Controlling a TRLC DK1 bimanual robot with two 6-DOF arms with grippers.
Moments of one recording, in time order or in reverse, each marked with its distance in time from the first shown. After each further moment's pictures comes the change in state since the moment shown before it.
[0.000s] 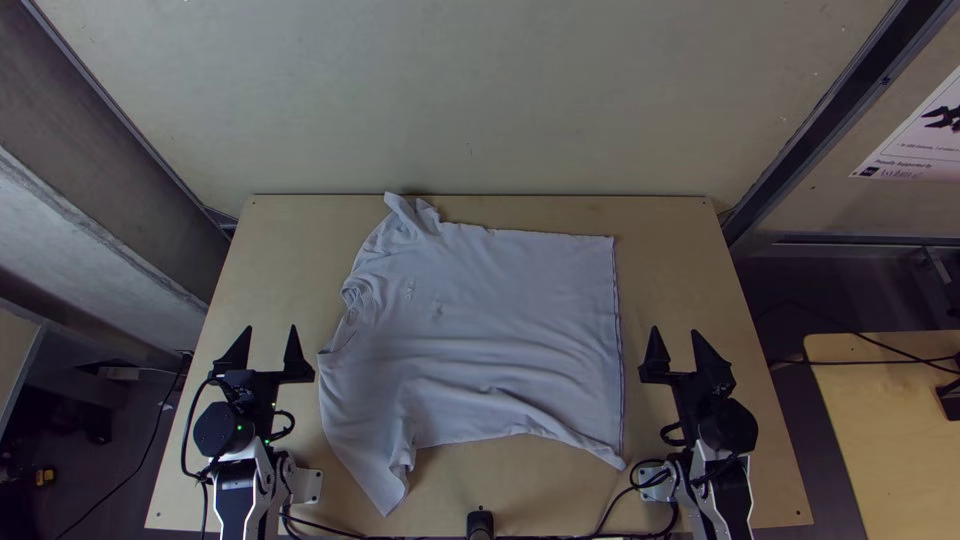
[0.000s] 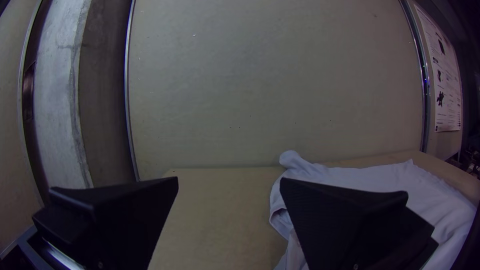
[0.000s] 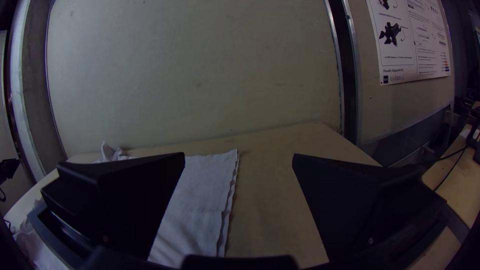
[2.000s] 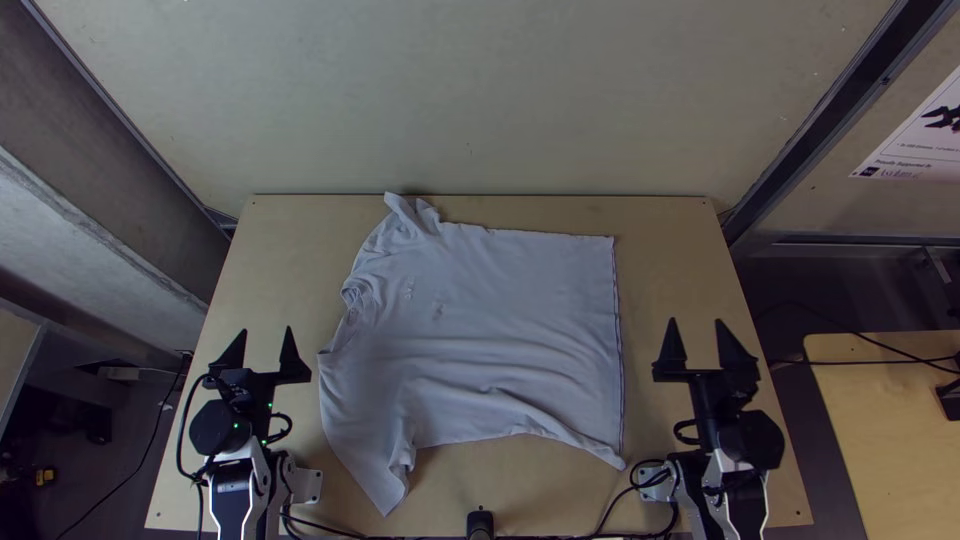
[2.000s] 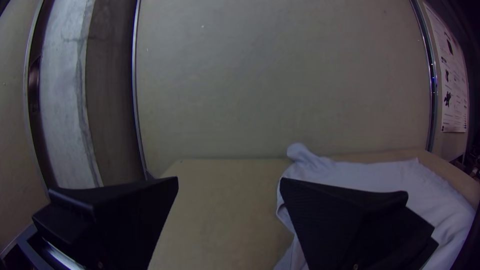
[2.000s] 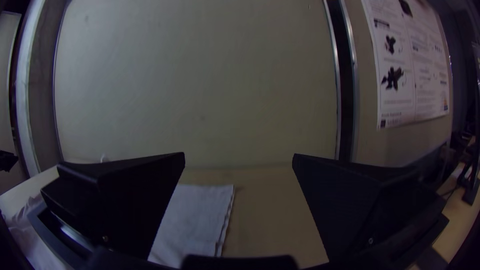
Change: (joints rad) left arm 0.018 0.000 0.055 -0.091 -0.032 -0.003; right arm -0.013 0.001 0.136 0.020 -0.005 -0.130
